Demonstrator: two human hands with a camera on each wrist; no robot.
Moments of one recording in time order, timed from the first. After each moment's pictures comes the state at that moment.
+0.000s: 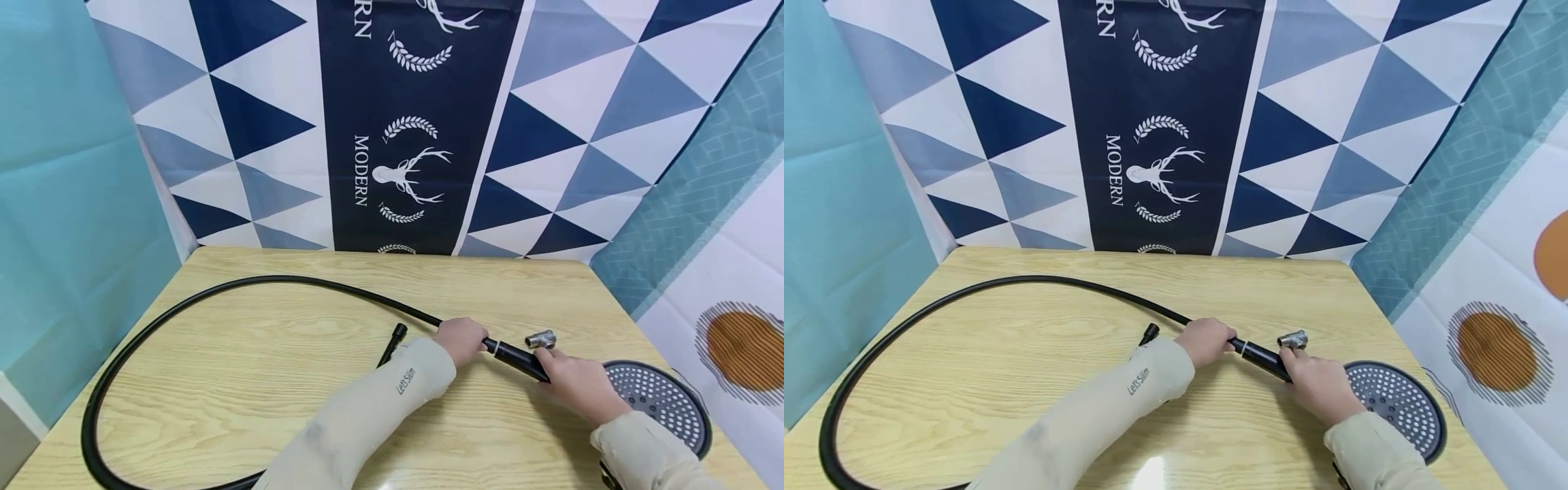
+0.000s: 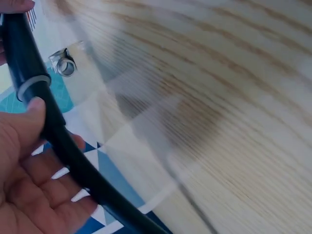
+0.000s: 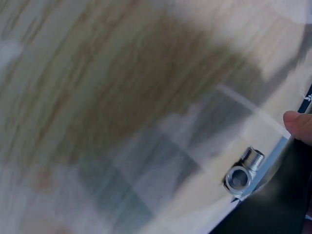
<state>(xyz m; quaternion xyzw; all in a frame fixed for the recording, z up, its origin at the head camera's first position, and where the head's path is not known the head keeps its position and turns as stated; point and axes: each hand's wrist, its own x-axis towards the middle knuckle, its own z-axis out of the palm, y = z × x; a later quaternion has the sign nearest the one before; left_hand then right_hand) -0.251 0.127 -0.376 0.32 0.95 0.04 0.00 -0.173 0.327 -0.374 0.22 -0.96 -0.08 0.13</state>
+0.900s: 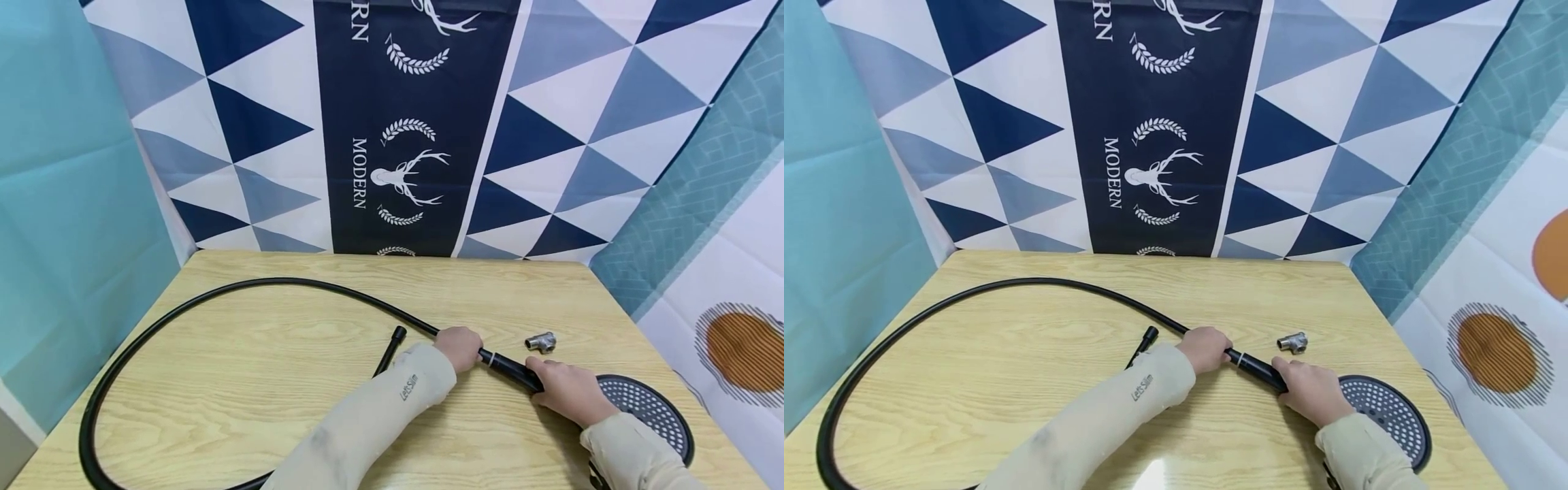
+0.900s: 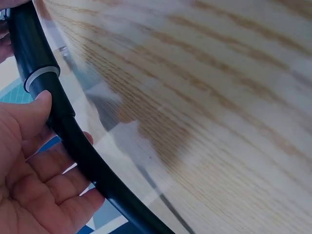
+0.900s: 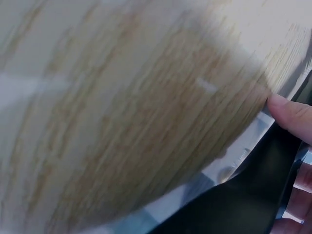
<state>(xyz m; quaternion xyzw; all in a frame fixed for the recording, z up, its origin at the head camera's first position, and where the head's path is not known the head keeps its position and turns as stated) -0.252 0.137 -0.389 0.27 0.96 0.01 0.06 -0.179 0.324 -0.385 0.17 -0.98 -0.02 -0.01</state>
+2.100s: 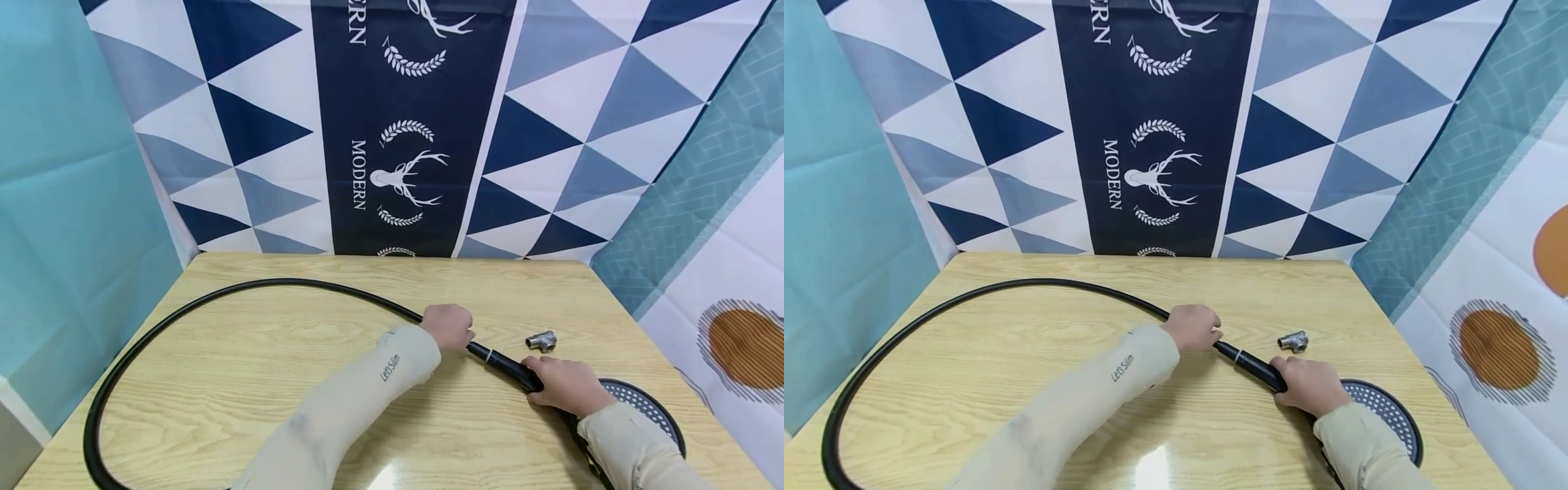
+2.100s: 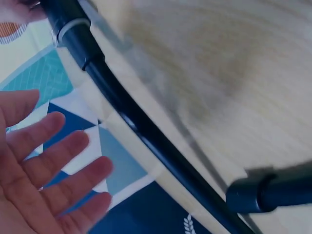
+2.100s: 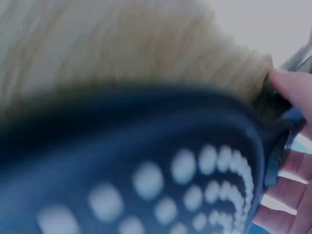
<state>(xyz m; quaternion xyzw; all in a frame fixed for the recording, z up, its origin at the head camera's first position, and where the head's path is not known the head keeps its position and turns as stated) -0.268 0.109 -0.358 0.29 0.96 0.04 0.04 -0.188 0.324 -0.379 0.19 -0.98 -0.06 -0.05</state>
